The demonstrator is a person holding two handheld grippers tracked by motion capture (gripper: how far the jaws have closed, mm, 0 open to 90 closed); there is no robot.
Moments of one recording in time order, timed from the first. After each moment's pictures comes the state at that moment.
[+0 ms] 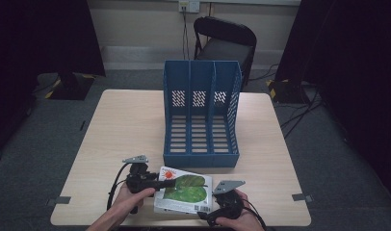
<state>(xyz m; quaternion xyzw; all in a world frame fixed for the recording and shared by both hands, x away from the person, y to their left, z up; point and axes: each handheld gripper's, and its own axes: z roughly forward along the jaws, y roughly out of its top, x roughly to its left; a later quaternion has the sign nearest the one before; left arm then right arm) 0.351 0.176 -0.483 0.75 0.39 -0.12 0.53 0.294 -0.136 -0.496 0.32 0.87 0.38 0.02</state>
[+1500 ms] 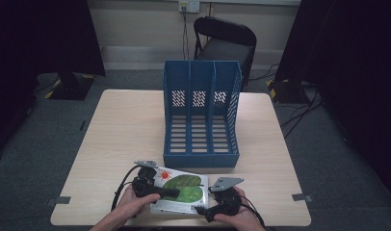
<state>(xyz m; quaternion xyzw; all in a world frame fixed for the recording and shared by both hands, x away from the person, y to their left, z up) 0.349 0.161 -0.492 0.79 0.37 -0.17 0.46 0.301 -0.131 -0.489 0.30 0.87 0.40 0.04</state>
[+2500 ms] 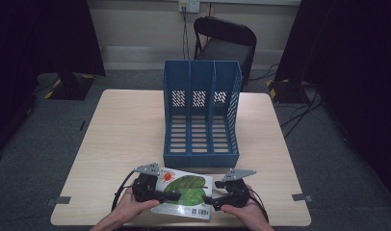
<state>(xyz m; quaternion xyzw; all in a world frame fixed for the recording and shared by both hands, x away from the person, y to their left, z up) 0.332 0.154 -0.475 0.83 0.26 -0.11 0.49 0.318 -0.156 -0.481 0.35 0.83 0.43 0.02</state>
